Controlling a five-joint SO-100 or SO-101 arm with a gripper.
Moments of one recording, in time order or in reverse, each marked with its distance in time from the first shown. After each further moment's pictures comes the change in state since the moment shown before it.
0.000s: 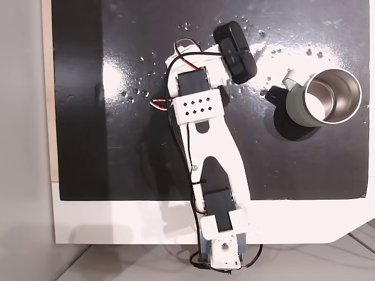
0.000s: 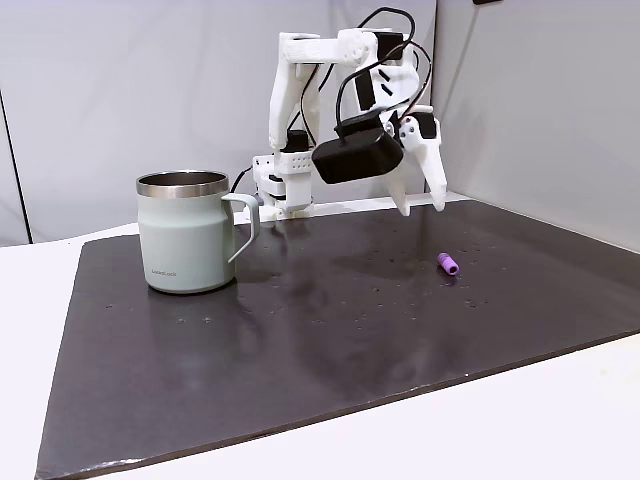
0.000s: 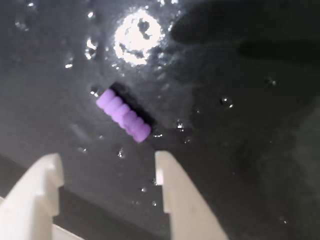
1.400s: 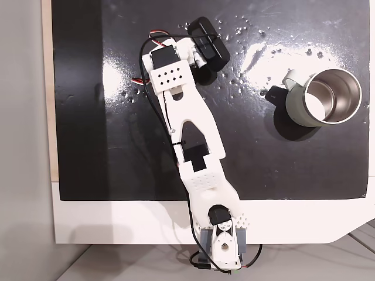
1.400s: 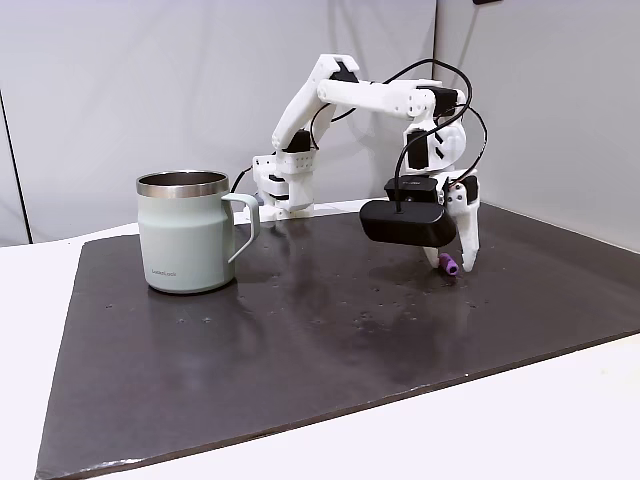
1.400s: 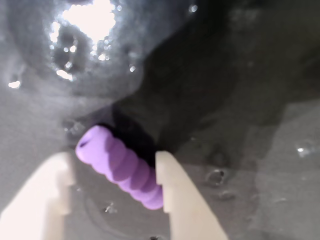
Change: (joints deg) arm -4.9 -32.6 -30.1 7.2 0.0
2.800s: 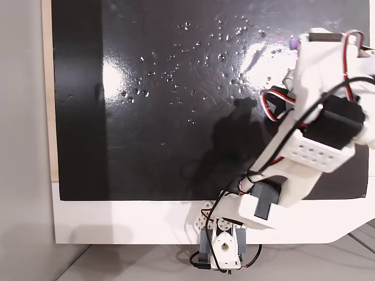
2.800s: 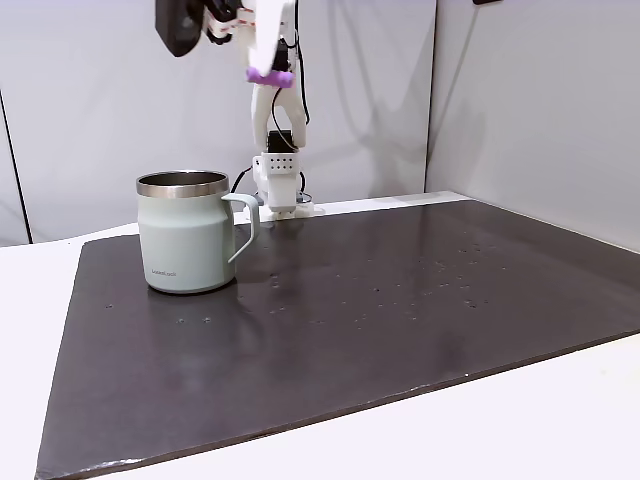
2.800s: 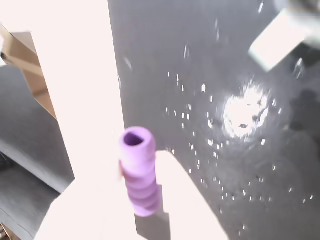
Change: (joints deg) arm 39.0 25.6 -31.7 28.6 -3.4
